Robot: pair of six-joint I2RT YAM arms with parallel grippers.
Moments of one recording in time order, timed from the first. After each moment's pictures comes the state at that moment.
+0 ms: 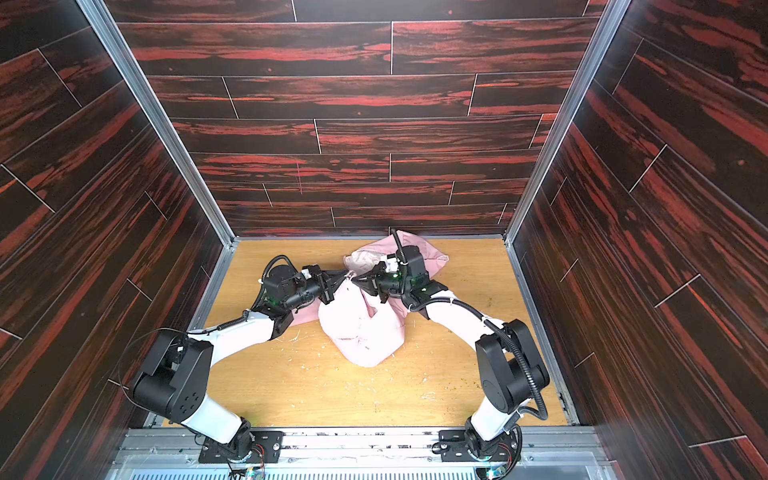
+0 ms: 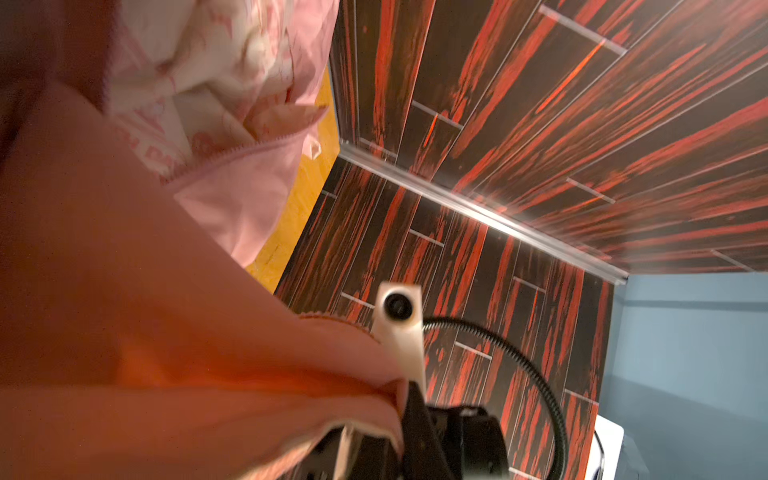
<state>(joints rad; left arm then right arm) -0.35 1.60 0.84 0.67 0.52 -1.88 0.56 1.66 1.15 0.11 -0.75 1.47</state>
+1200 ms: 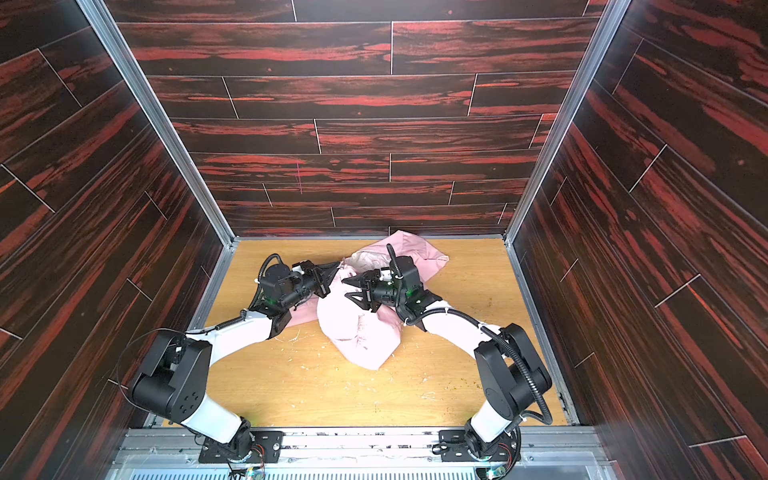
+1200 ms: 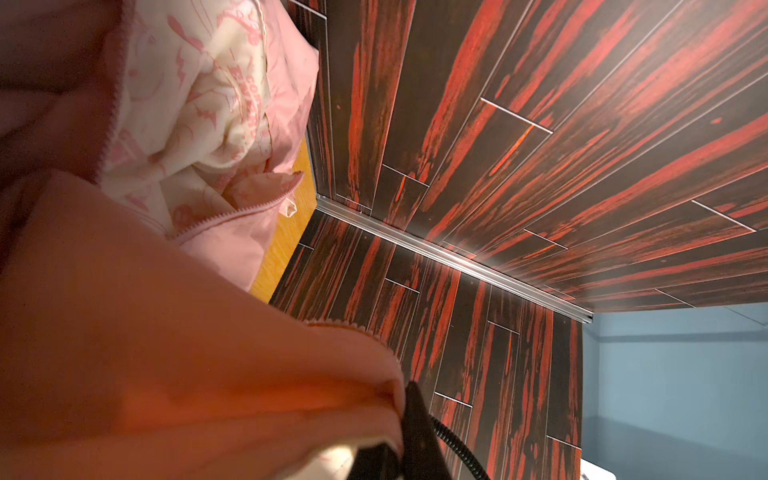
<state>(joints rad) -0.36 1.58 0.84 0.70 0.42 -1.91 0.63 1.63 1.05 0.32 -0.64 1.78</state>
